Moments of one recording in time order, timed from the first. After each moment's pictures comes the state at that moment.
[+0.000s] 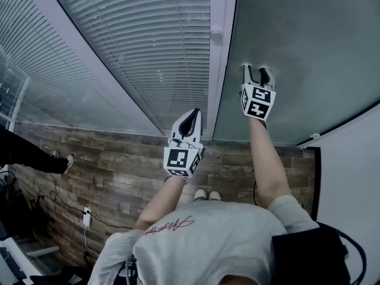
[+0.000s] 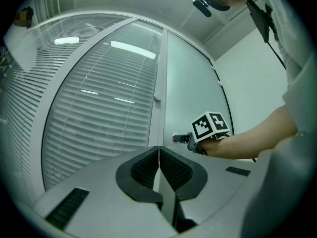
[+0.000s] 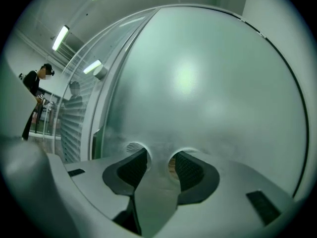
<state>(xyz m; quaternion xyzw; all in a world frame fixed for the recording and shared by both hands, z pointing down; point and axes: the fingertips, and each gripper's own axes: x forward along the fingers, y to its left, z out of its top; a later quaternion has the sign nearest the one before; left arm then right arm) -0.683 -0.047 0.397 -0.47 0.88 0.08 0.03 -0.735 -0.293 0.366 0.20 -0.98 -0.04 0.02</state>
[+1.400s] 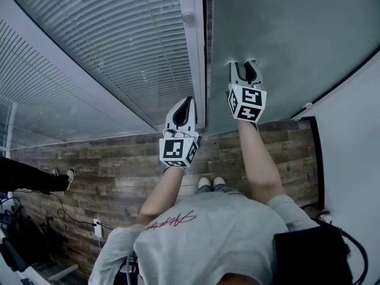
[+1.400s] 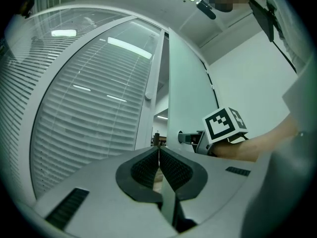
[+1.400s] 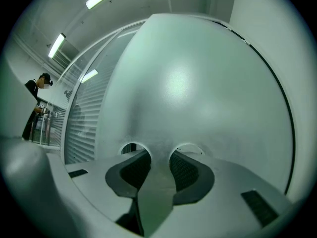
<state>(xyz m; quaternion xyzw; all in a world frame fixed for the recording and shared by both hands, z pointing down) -0.663 -0.058 0.395 -0.51 0.85 0.09 0.03 -0.666 -0.252 0.360 0.22 -0.97 -0.02 -0.02</state>
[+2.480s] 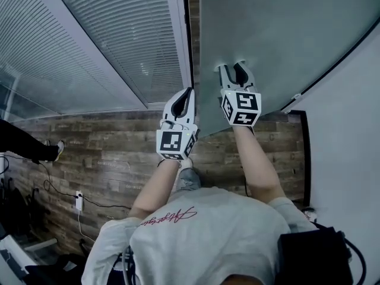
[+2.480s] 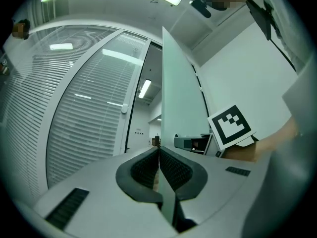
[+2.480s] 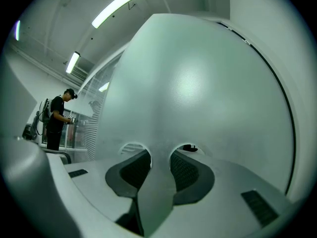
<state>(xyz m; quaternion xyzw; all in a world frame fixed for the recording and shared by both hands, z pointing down) -0.494 -0.045 0.379 -0.49 0.86 0.07 0.06 -0.513 -0.185 0.358 0.11 -0.99 -0.02 -0.03</state>
